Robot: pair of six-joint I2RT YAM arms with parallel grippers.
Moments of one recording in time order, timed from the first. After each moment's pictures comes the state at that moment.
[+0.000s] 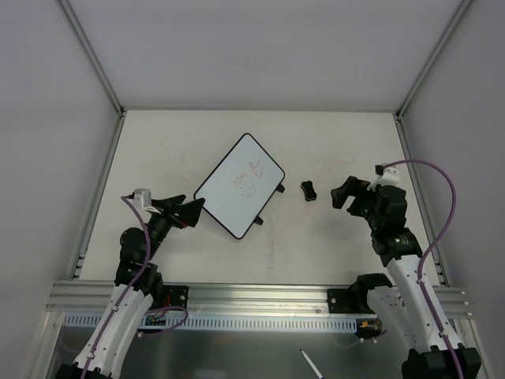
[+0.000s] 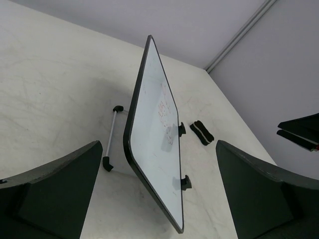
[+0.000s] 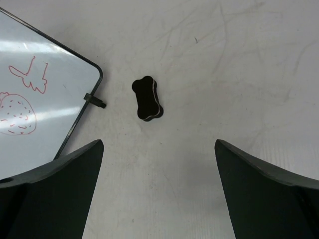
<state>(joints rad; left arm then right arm) -0.20 0.25 0.04 0.34 0.24 -0.63 0.13 0.65 0.52 -0.27 -0.07 0.36</state>
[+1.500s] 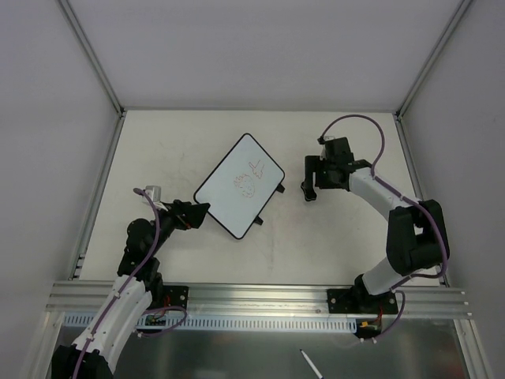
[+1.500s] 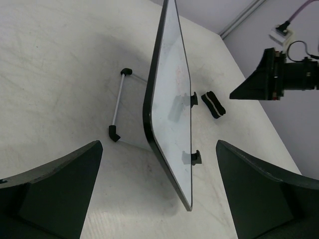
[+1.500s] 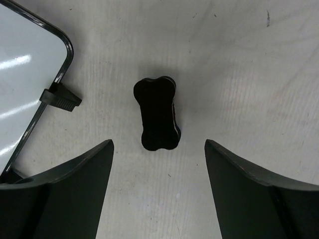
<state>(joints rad) -0.19 0.44 0.04 0.34 0.29 -0.62 0.31 1.56 1.03 -0.41 -0.03 0.22</state>
